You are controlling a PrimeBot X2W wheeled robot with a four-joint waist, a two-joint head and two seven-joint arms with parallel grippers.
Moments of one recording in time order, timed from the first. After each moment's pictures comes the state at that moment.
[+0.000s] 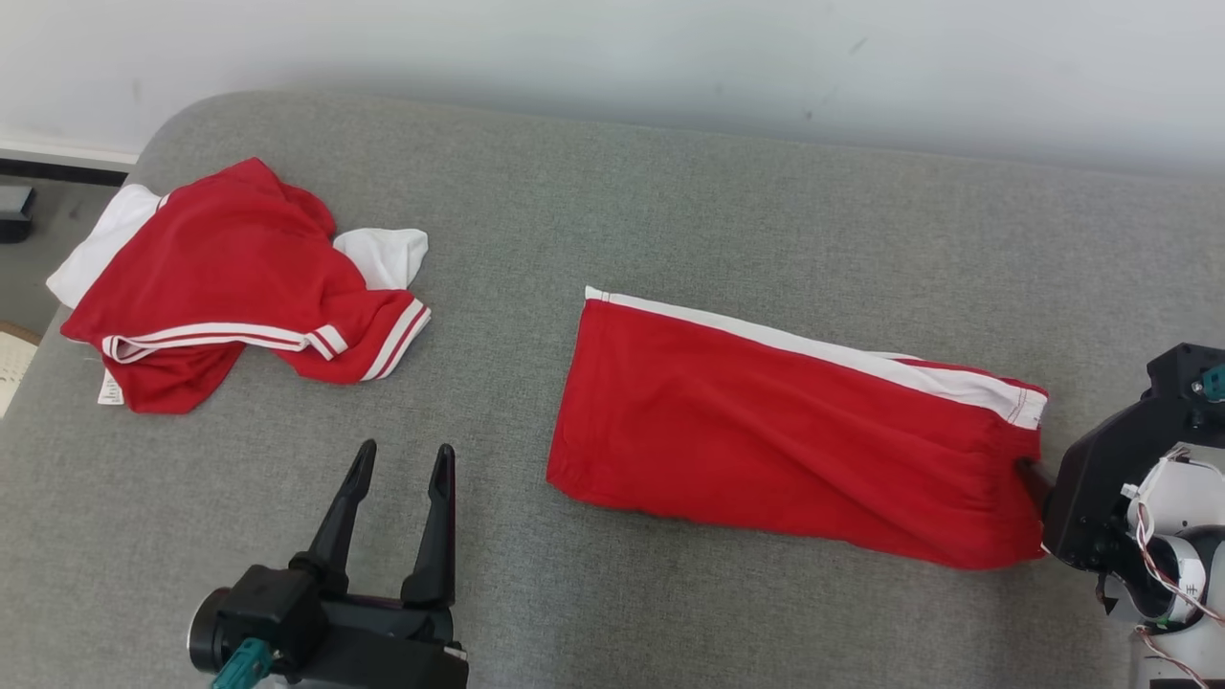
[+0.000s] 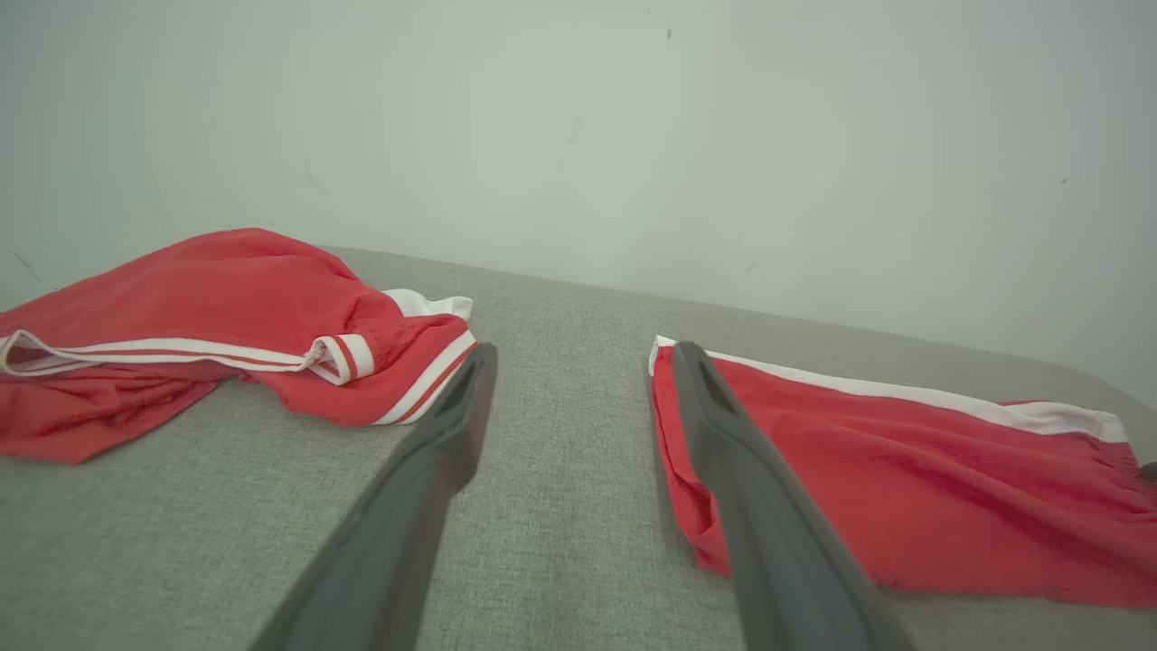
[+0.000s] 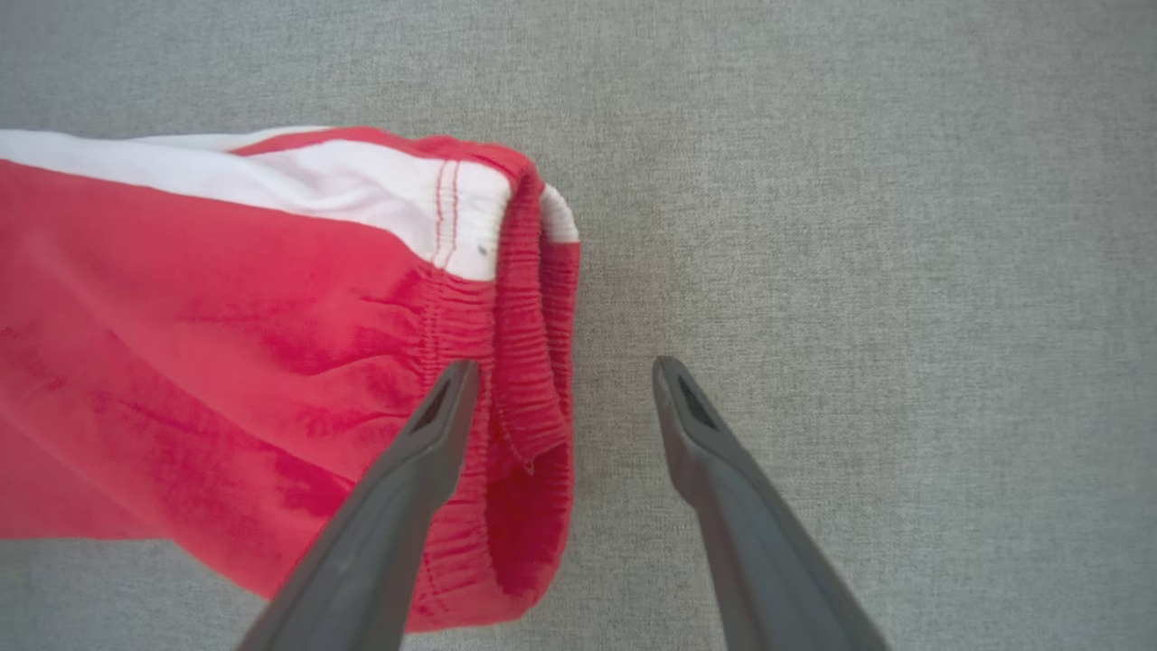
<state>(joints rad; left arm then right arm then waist) -0.13 0.09 -0.20 0.13 -0.32 -0.09 -0.26 -0.32 -0.05 -0.33 0.02 0.08 0.13 1.05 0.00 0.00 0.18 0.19</state>
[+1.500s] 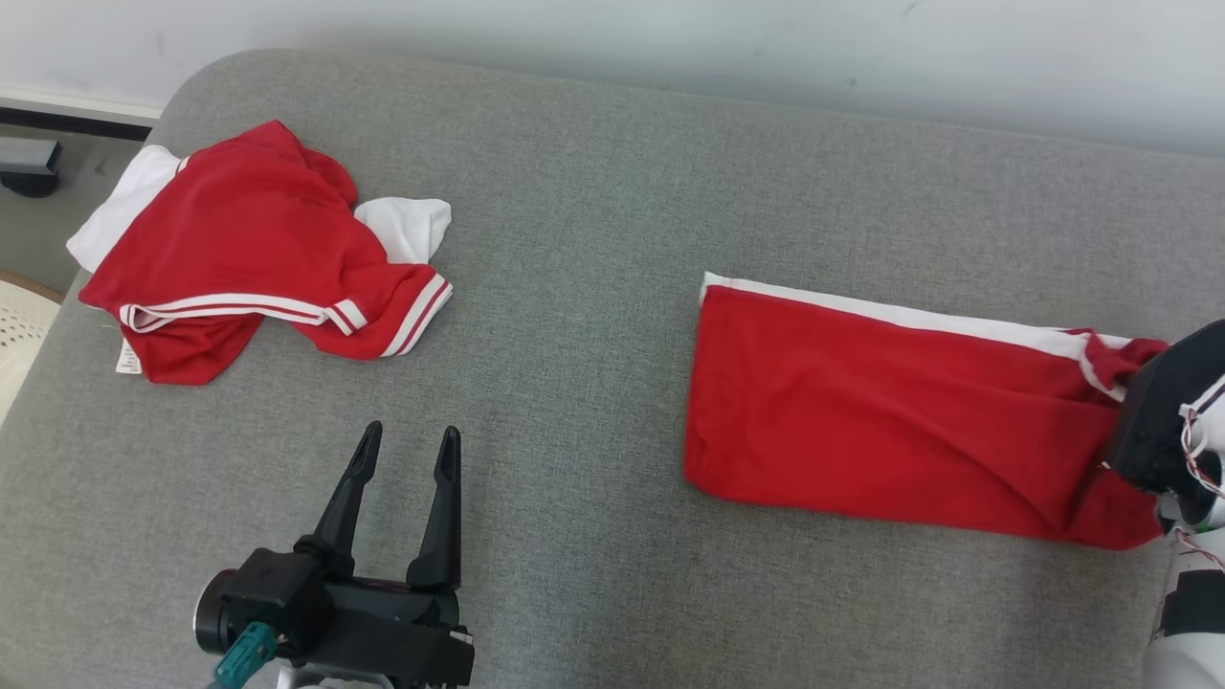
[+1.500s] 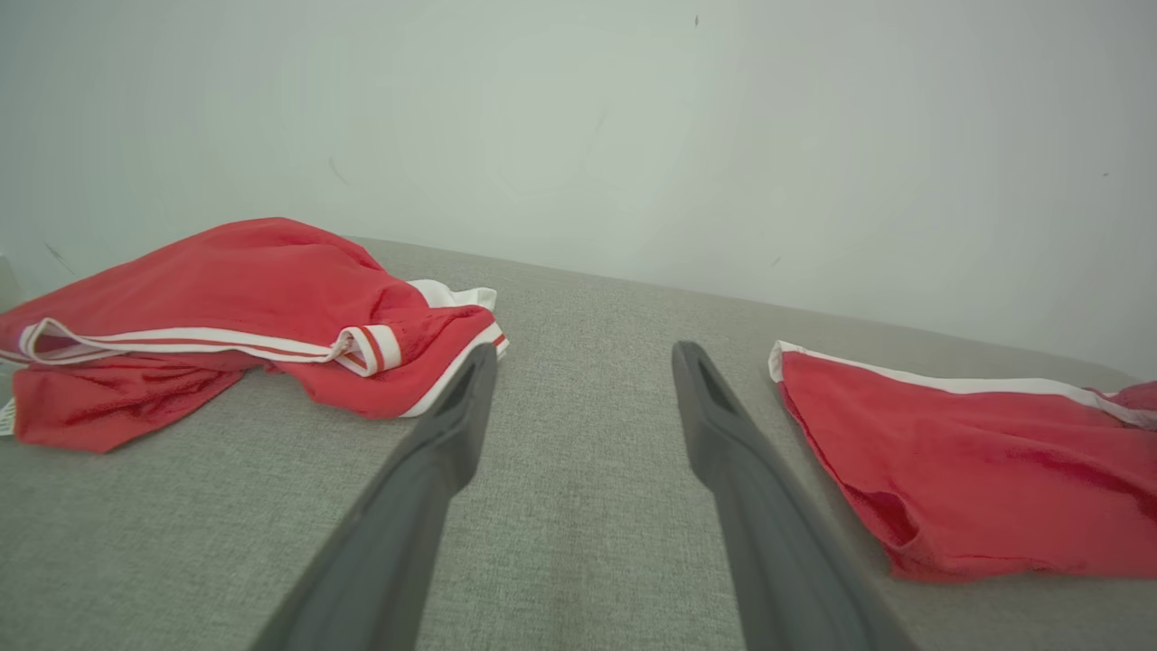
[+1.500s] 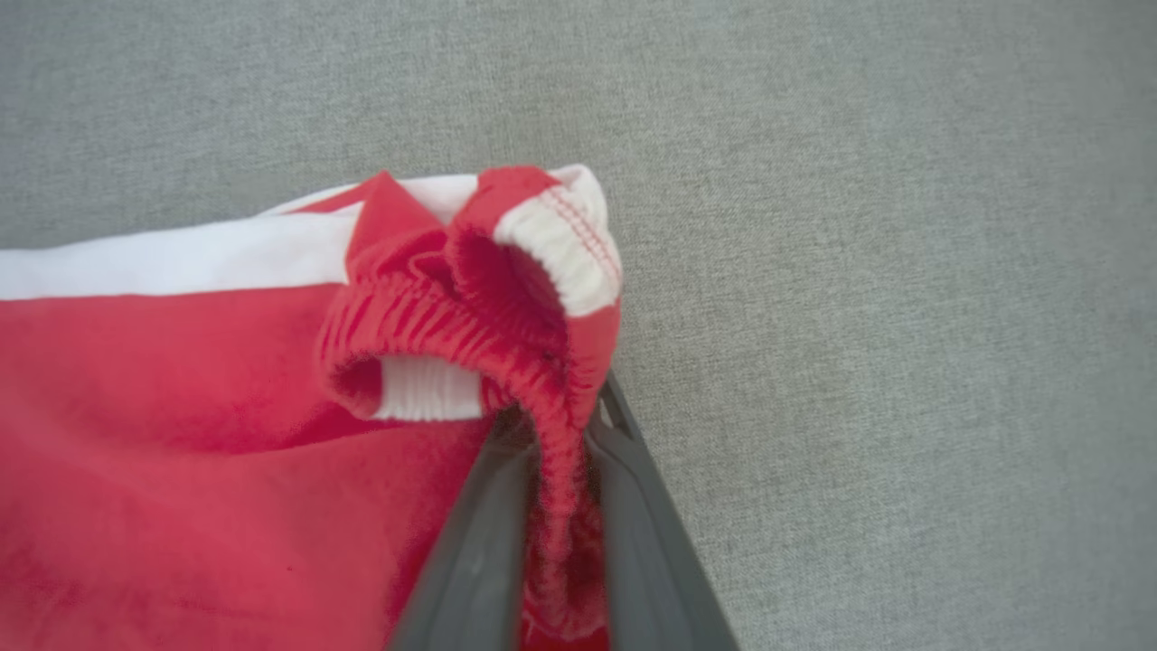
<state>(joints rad) -0.17 0.06 -0.17 0.15 -0.29 -0.12 -0.26 -0.55 -0.05 -0.52 0.24 -0.15 0.13 0.99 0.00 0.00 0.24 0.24</state>
